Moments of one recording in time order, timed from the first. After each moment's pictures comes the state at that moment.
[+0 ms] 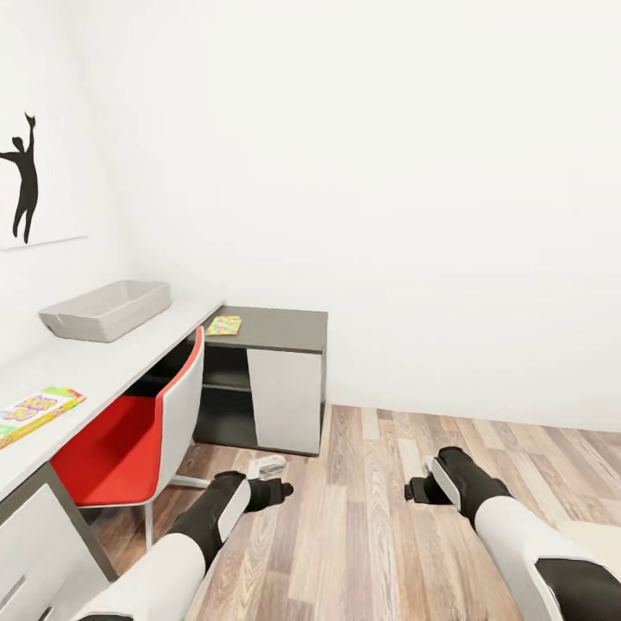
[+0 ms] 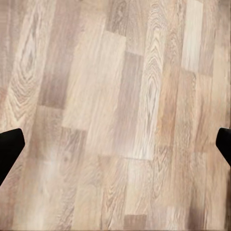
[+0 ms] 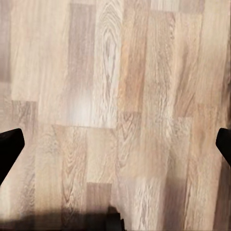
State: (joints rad) left arm -0.68 -0.17 0.01 -0.48 0.21 0.54 0.00; right arm -0.82 -0.07 -0.01 -0.34 -0.03 0.76 0.00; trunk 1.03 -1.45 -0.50
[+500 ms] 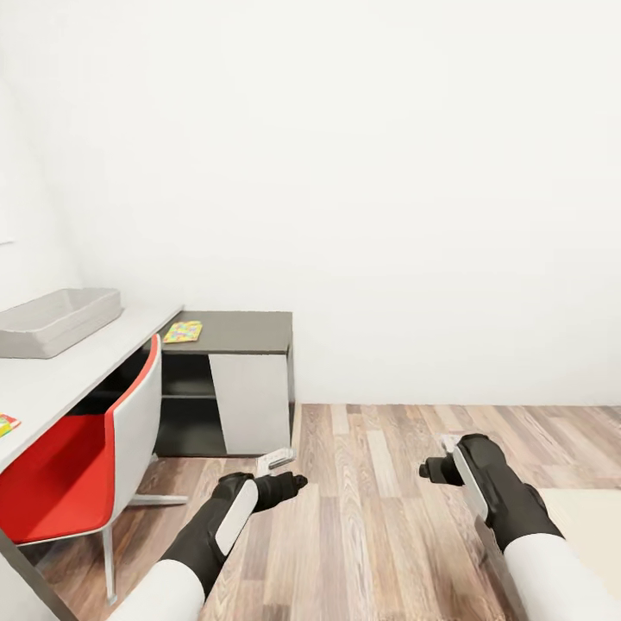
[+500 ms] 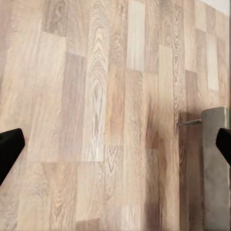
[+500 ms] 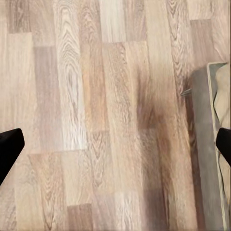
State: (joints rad) left arm -0.57 -0.17 -0.14 -0.75 0.50 0.59 0.11; right arm -0.62 -0.12 -0.03 -0.94 -0.03 1.01 0.00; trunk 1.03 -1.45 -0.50
